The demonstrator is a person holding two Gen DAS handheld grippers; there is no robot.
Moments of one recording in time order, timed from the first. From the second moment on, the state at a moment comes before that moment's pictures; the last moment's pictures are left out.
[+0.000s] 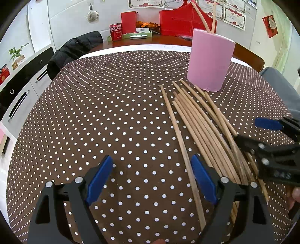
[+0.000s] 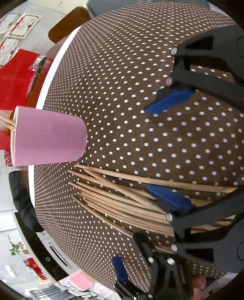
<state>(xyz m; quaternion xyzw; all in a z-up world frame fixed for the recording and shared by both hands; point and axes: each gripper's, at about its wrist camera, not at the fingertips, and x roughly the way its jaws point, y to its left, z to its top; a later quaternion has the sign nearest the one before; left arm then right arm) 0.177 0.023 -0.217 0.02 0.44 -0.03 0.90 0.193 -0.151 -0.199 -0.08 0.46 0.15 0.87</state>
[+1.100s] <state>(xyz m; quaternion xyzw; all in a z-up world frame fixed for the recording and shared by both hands) 0.210 0.043 -0.211 0.02 0.45 -0.07 0.89 0.208 -0.150 -0.197 -0.04 0.46 0.16 0.87</state>
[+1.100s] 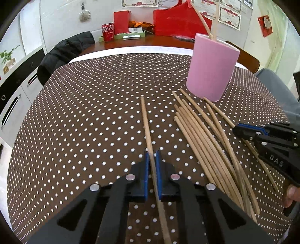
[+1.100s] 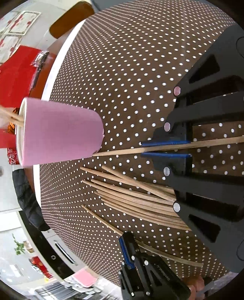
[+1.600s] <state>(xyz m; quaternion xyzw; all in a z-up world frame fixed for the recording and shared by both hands) 0.192 0.055 -0.202 -0.02 0.42 -0.08 0.90 0.181 -0.179 -0.177 0.01 0.43 0.18 0.88</state>
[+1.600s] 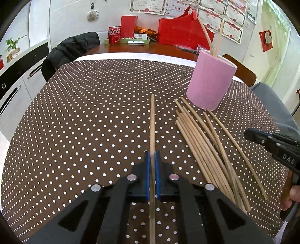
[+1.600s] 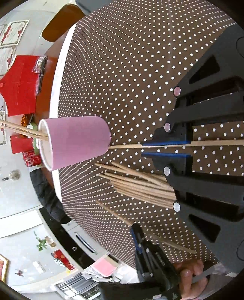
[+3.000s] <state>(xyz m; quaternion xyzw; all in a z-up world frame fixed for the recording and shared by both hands) 0.183 0.056 -0.094 -0.12 0.24 -0.15 0.95 0.161 -0.201 -0.099 0.16 0.26 0.27 0.92</state>
